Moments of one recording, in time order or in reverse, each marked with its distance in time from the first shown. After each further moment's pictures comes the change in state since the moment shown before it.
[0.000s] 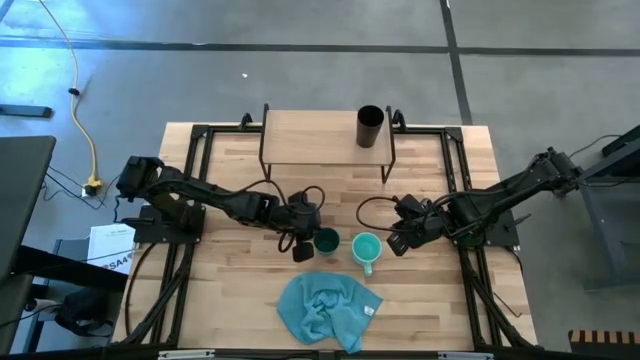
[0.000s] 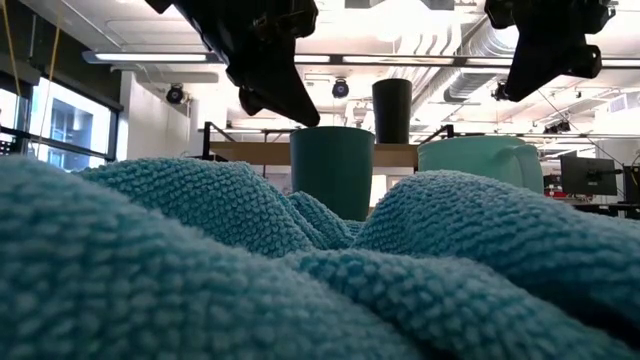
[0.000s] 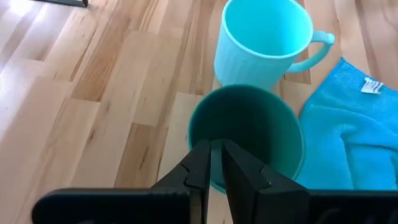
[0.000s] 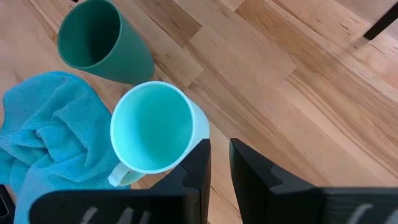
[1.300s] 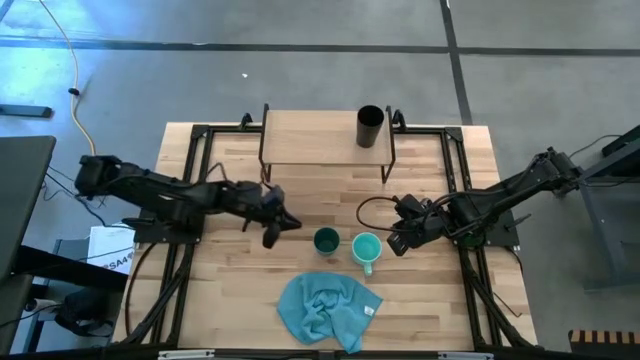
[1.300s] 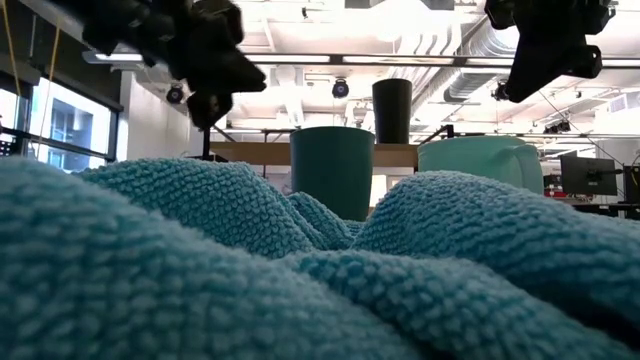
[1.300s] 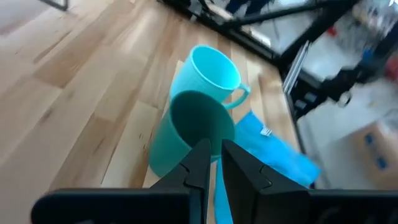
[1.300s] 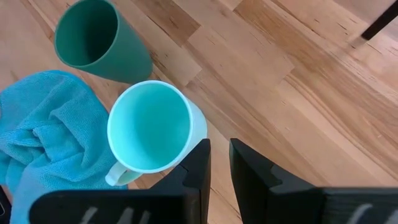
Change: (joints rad) left arm 0.106 -0.385 -0.463 0.436 0.288 -0.238; right arm -0.001 0.000 0.000 -0.007 0.000 -0.002
